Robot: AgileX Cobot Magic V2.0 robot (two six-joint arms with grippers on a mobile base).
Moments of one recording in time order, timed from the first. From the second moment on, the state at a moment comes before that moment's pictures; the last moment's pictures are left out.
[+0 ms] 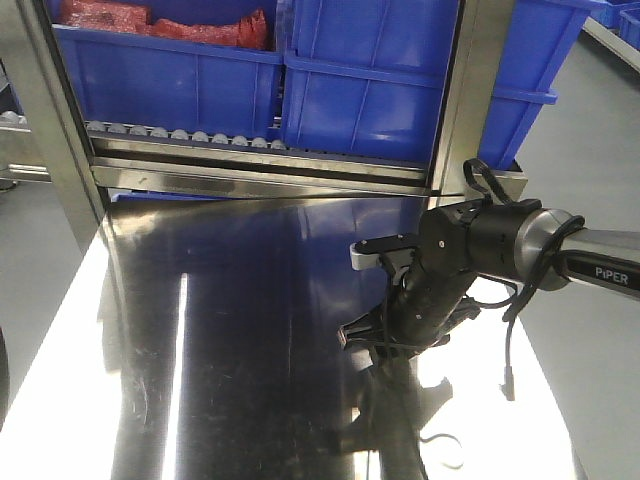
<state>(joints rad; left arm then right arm) -0.34 0.50 -0.57 -0.05 0.67 -0.13 0.43 1.95 -1.29 0.07 0.79 0.06</state>
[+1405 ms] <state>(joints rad) -0.34 0.50 -0.57 -0.05 0.67 -0.13 0.43 1.93 -1.29 0.05 0.80 0.06</state>
